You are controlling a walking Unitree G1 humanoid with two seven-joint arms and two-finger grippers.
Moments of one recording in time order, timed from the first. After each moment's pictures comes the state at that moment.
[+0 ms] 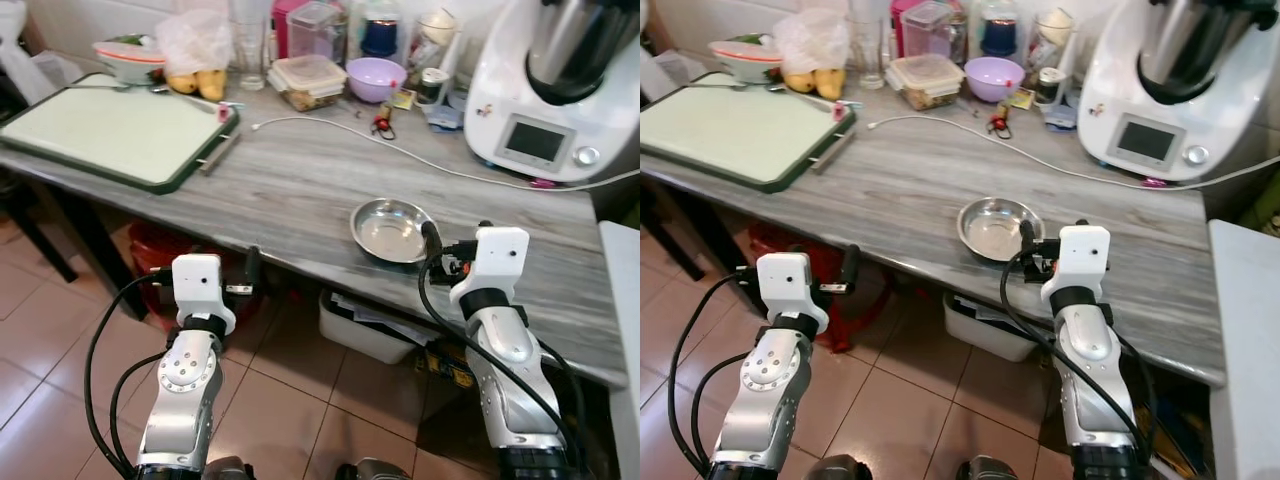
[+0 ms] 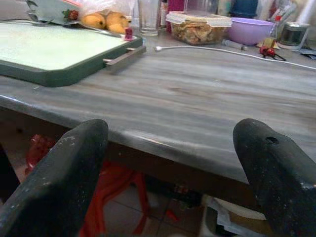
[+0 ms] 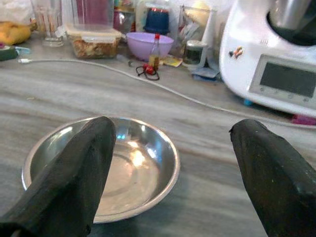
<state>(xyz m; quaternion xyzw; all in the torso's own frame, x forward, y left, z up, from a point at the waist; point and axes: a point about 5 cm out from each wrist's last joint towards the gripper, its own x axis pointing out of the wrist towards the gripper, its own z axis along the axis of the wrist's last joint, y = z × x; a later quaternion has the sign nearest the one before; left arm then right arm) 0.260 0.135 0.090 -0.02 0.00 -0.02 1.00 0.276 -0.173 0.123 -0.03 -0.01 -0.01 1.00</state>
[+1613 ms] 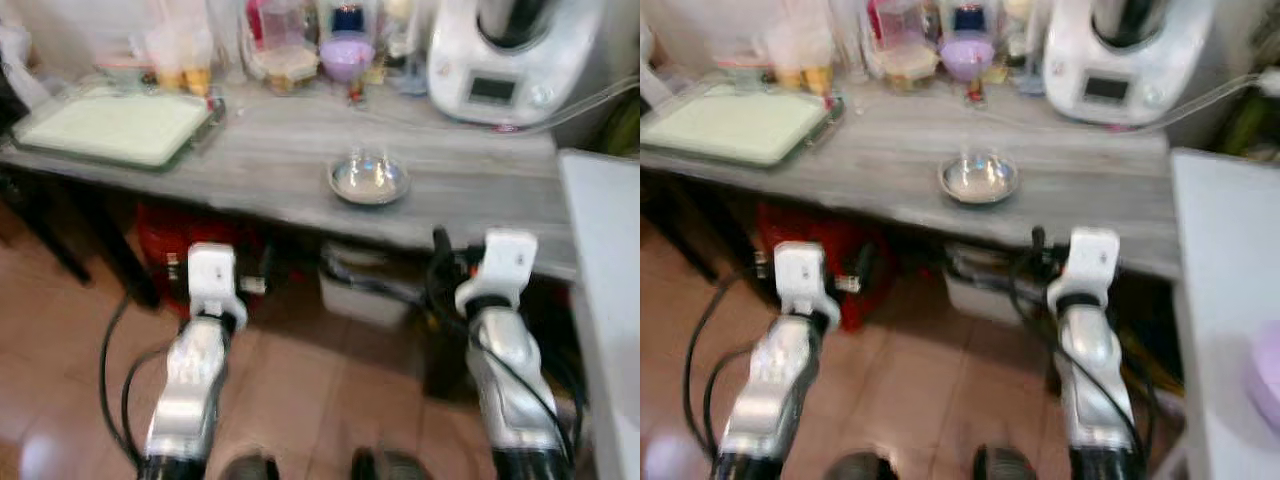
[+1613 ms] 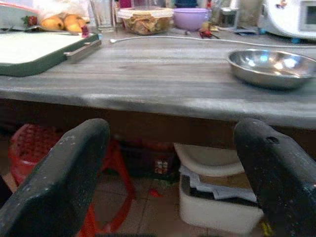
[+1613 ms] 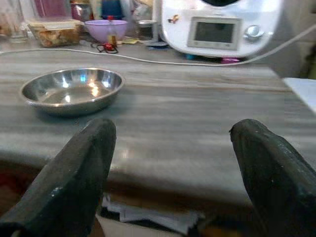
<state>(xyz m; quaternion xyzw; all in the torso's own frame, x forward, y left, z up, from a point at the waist) 0.269 0.132 0.092 -0.01 0.01 -0.06 1.00 0.277 -0.175 0.115 0.00 -0.01 -0.05 1.00</state>
